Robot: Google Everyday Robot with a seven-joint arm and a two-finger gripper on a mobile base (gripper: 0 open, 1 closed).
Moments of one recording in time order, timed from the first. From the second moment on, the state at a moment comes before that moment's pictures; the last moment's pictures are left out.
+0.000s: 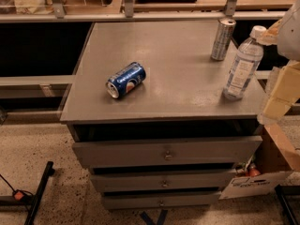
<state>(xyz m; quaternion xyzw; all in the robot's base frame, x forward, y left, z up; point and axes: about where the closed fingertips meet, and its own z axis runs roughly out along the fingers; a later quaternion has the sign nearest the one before) 0.438 -0.216 0.979 -0.60 0.78 -0.04 0.16</state>
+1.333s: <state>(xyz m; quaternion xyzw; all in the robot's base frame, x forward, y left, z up) 0.492 -0.100 1.016 -0.74 0.64 -0.11 0.20</state>
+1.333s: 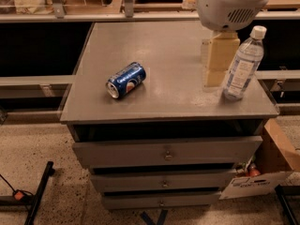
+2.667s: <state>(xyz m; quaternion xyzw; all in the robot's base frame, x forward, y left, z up) 0.540 -0.014 0.992 -0.84 0.50 -0.13 0.17</state>
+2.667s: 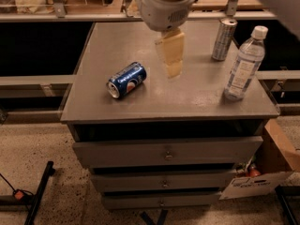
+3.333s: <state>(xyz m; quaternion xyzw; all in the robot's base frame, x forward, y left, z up) 0.583 0.059 0.926 -0.90 0.41 -0.14 0.08</state>
